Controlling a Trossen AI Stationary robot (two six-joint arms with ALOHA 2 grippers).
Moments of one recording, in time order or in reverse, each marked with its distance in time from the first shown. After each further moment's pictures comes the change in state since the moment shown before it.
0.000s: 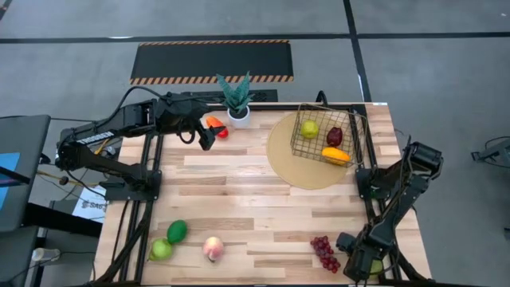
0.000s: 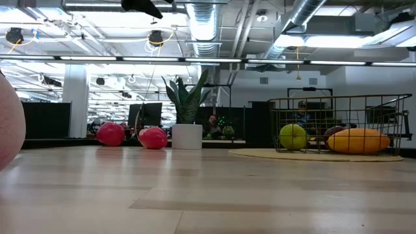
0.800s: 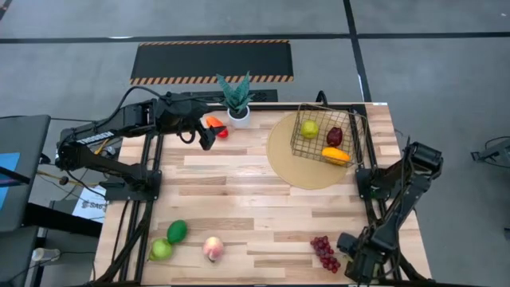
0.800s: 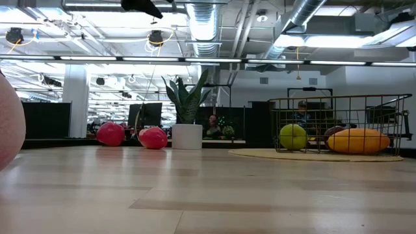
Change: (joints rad) left arm 0.000 0.000 0.000 0.004 0.002 -0.019; right arm -0.008 0.001 0.093 -0.157 0.079 -0.055
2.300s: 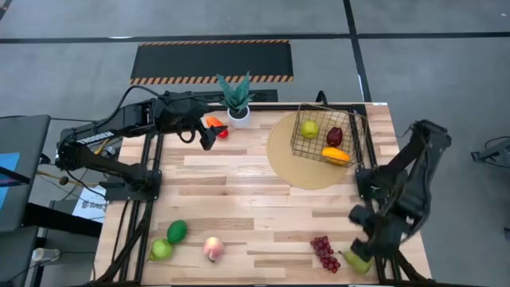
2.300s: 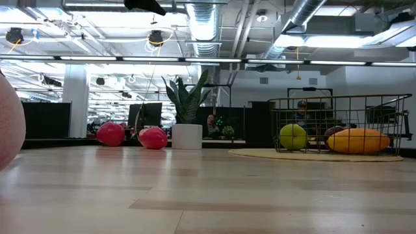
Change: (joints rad) left arm 0.000 0.000 0.000 0.042 0.025 0.018; right arm -0.077 -0.315 0.322 -0.458 0.126 0.174
